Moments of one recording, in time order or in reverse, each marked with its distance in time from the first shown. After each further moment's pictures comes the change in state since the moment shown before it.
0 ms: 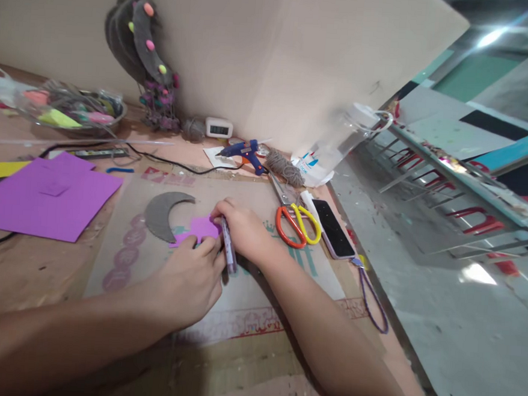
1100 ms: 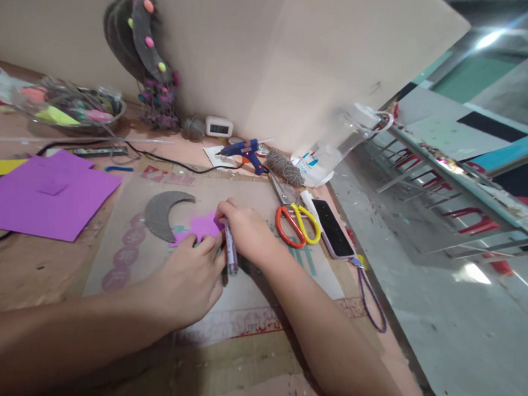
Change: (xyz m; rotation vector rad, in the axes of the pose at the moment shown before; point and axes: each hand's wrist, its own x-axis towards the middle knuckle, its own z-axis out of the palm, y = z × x) left_hand 0.001 -0.001 0.001 -0.012 0.041 -0.019; right_hand -0.002 -0.006 -0.008 -0.118 -0.052 0.060
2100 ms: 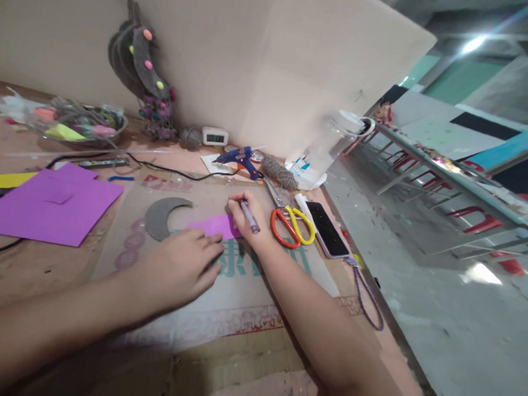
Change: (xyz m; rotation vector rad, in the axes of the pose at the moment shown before) left_hand -0.001 -0.023 -0.004 -0.105 0.062 -0.034; right_hand 0.016 0.033 0.023 0.609 0.378 0.309
